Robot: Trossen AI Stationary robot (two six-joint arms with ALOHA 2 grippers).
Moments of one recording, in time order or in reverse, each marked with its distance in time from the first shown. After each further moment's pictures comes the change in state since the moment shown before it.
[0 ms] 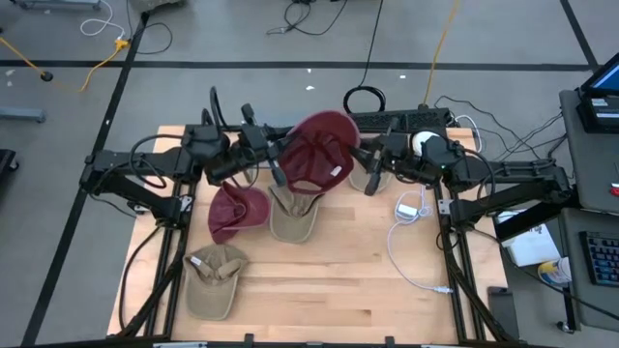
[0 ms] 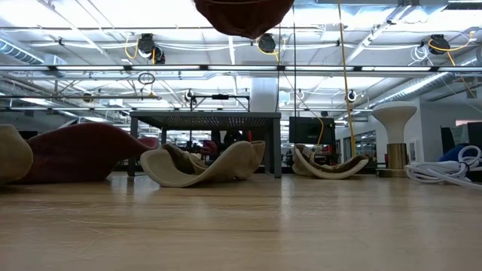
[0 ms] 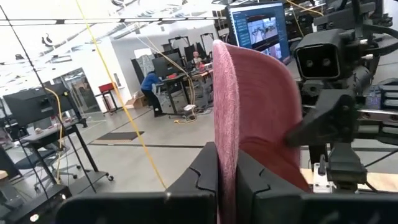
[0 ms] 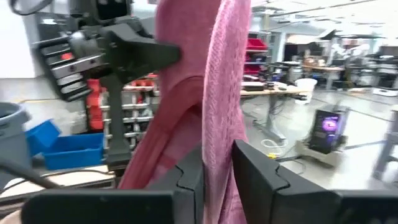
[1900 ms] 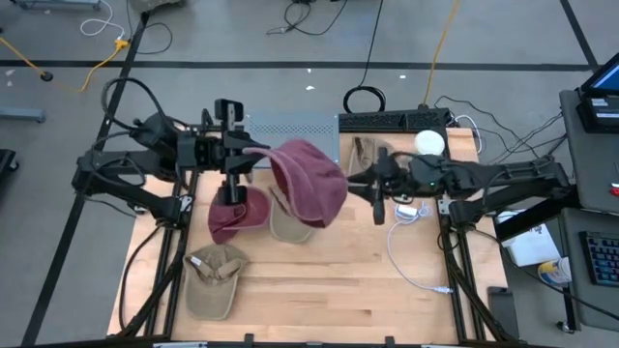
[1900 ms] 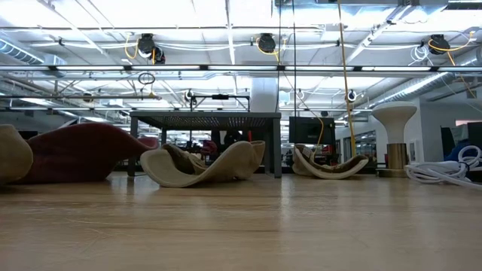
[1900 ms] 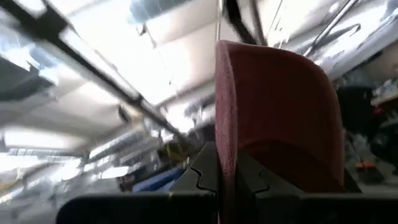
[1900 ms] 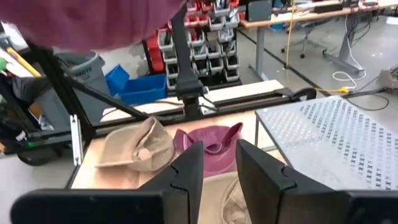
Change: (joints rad) left arm 0.001 -0.070 0.000 0.415 0.725 0.156; right arm 0.111 0.007 0.000 -0.292 -0.133 0.238
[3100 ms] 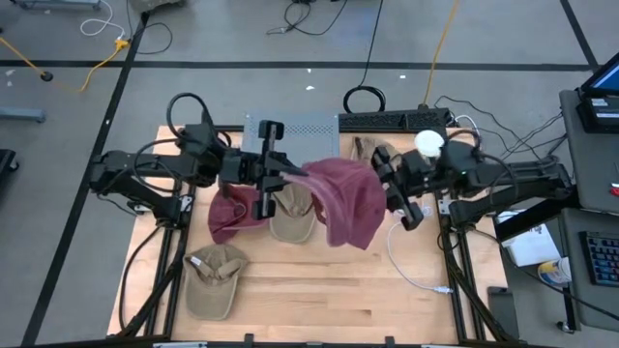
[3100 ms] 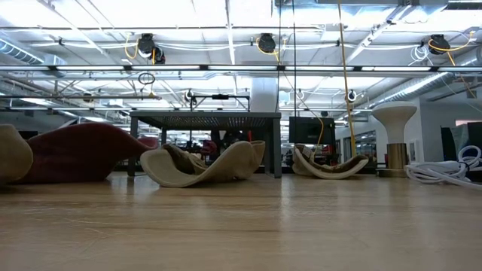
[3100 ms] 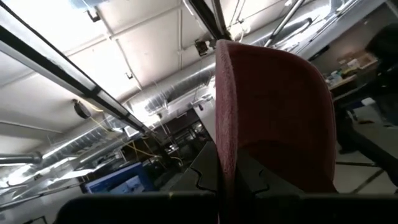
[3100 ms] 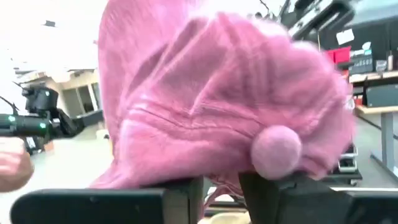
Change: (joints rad) left arm 0.018 0.151 0.000 0.036 0.147 0.001; right arm -0.007 -0.056 0.000 0.420 -0.390 0.051
